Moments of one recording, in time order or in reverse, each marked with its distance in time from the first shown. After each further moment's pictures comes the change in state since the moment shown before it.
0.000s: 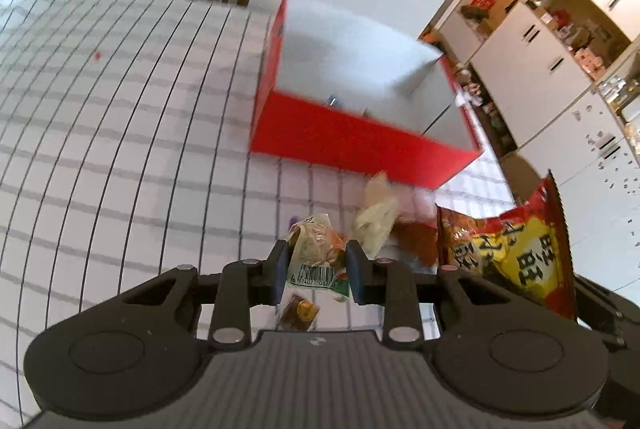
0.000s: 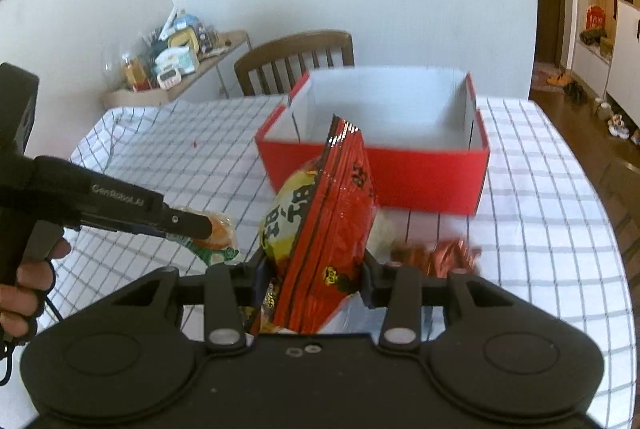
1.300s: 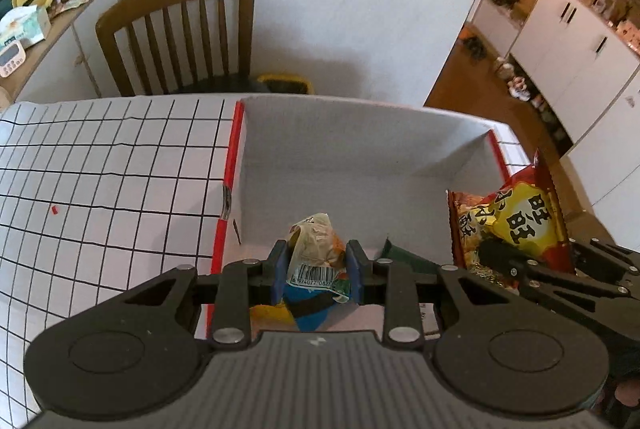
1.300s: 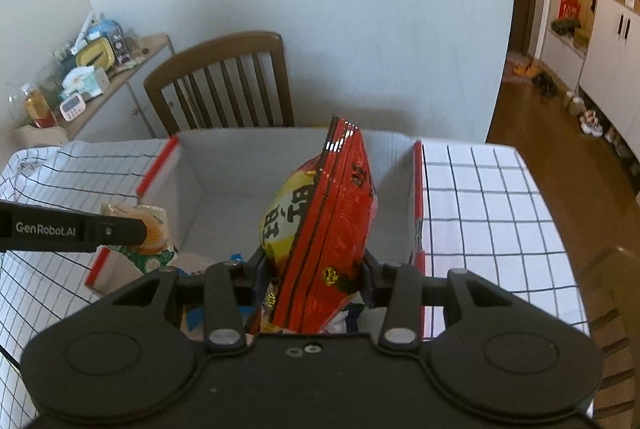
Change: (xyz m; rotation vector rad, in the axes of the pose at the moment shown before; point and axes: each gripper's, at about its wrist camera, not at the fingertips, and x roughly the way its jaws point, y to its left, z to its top) left arm 0.122 -0.063 0.154 0.121 -0.002 0.202; right arm 0.144 -0.096 0.125 0.043 0.077 -0.132
